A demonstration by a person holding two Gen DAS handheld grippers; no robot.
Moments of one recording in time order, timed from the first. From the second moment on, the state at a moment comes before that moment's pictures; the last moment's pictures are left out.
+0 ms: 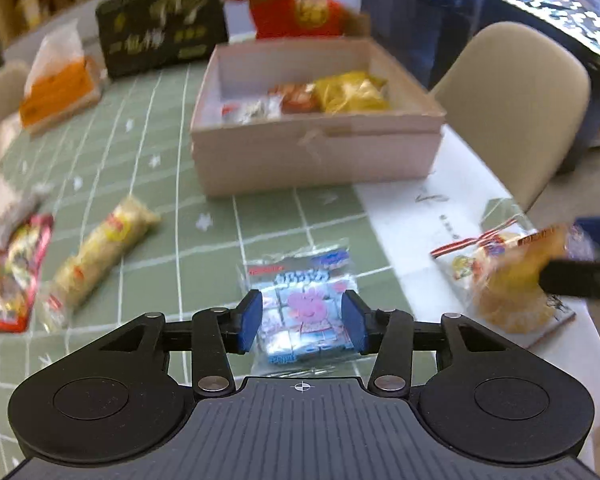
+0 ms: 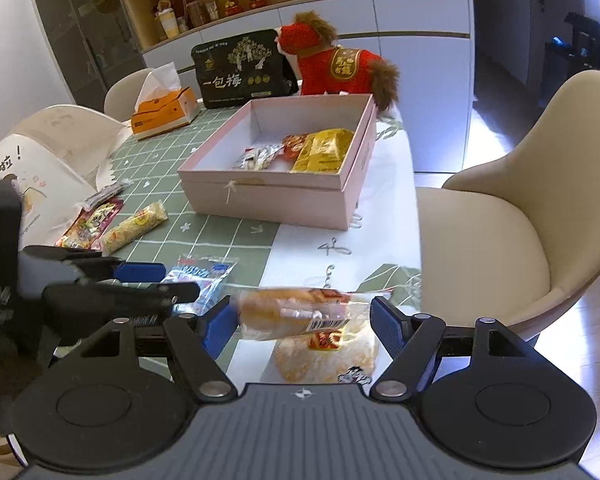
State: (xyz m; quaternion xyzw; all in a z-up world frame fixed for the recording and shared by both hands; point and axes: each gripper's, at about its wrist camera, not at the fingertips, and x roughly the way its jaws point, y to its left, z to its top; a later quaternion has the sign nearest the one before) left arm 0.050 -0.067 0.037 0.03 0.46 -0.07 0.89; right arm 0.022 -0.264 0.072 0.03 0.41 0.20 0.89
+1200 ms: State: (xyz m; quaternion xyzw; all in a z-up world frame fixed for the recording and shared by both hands) left arm 0.057 -0.067 0.022 0.04 0.48 -0.06 0.88; right arm -0.021 -0.224 0.042 -0.08 0.42 0.26 0.87
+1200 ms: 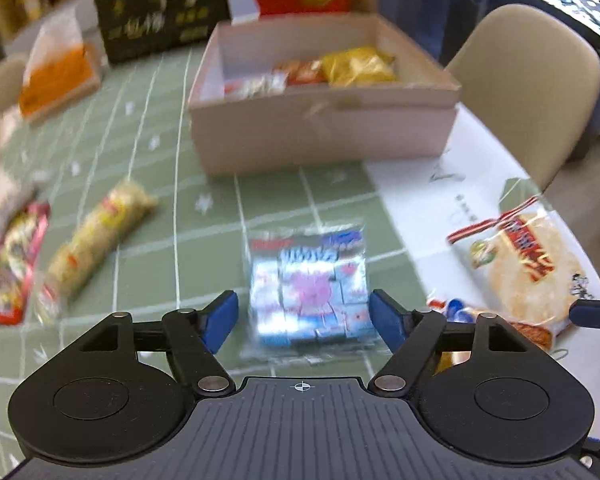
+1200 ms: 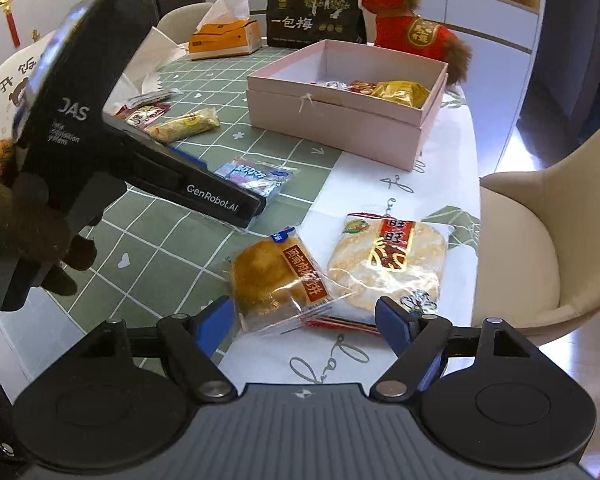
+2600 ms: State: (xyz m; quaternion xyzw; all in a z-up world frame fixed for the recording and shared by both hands) left arm 0.224 -0.001 0.157 -0.16 0.34 -0.24 0.89; right arm 0.129 -0.187 0.150 -0.03 0.37 0.17 0.91
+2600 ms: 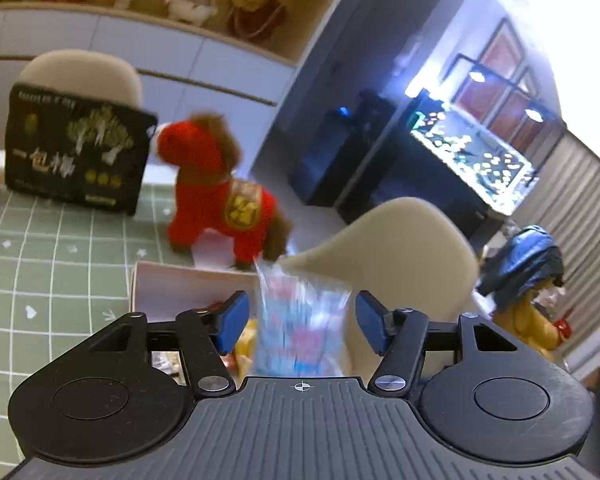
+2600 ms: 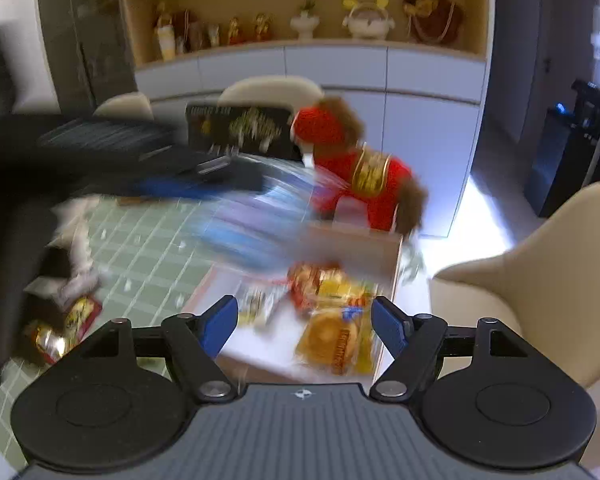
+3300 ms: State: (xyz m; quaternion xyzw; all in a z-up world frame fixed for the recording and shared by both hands) left arm 0.135 0.247 0.044 -0.15 0.42 0.11 0.89; right arm 0.087 -0.162 0.034 0.04 0.50 0.16 0.85
